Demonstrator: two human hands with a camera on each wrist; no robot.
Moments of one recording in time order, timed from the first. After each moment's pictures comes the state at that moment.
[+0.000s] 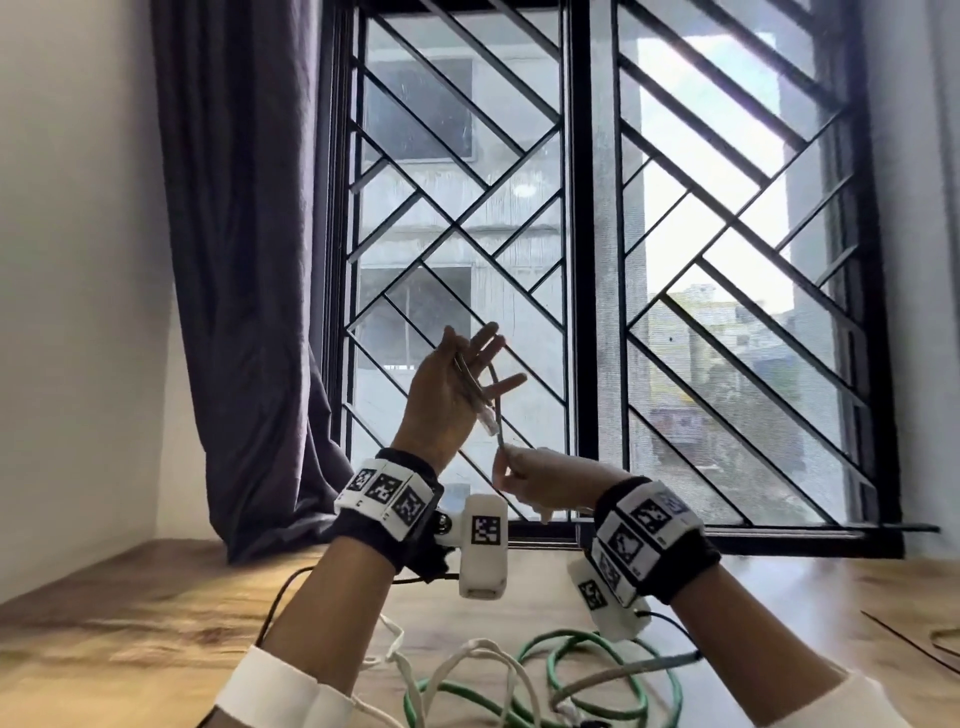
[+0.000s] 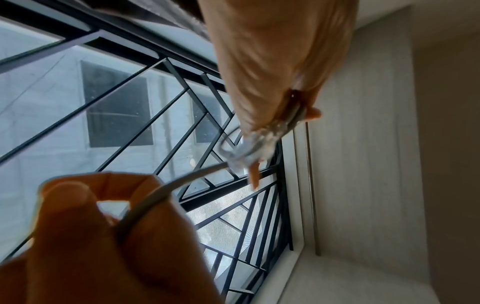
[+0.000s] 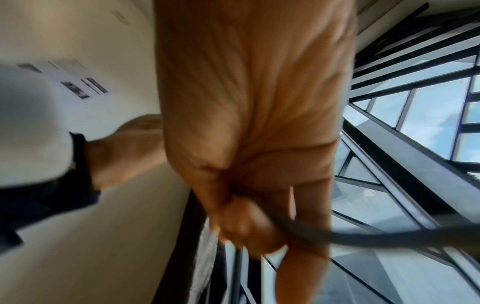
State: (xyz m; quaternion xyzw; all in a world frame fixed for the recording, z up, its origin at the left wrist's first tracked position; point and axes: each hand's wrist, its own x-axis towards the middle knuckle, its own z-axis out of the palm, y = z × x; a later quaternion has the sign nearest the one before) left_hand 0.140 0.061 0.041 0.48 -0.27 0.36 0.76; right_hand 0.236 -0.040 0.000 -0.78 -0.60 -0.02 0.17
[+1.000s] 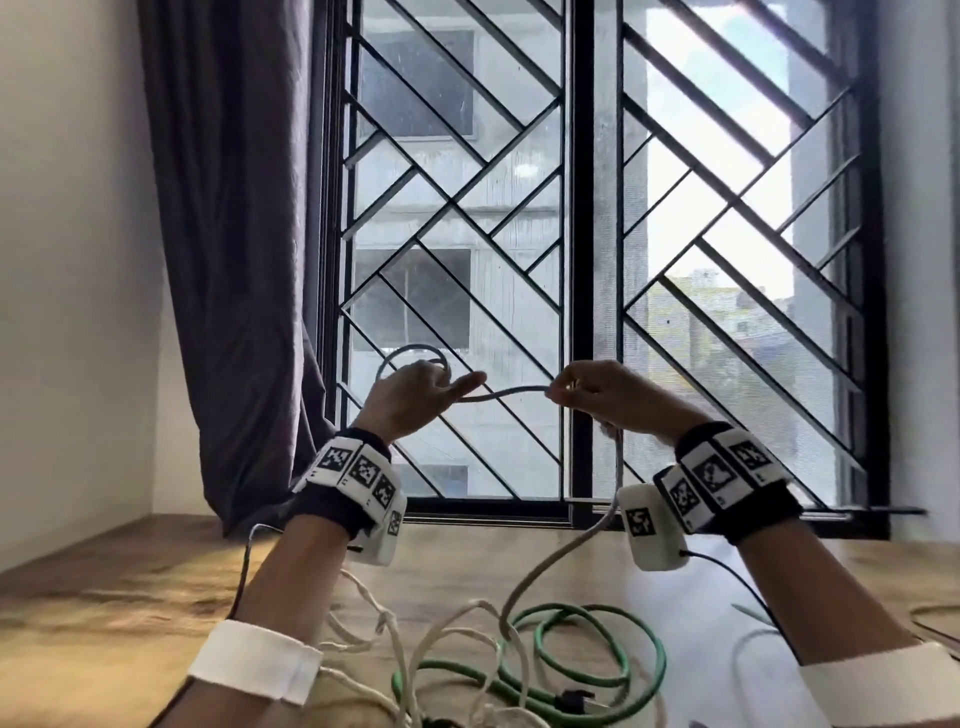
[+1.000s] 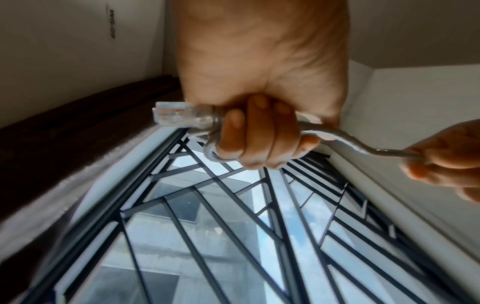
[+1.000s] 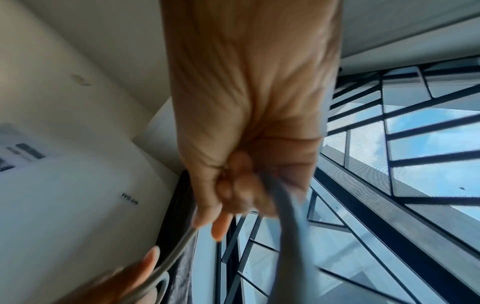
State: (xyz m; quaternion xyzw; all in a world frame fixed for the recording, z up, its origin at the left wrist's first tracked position) left_hand 0.126 0.100 0.031 0.90 0.16 0.40 0.06; right_hand 0.282 -0.095 0.037 -0.69 -0.61 -0.13 0.37
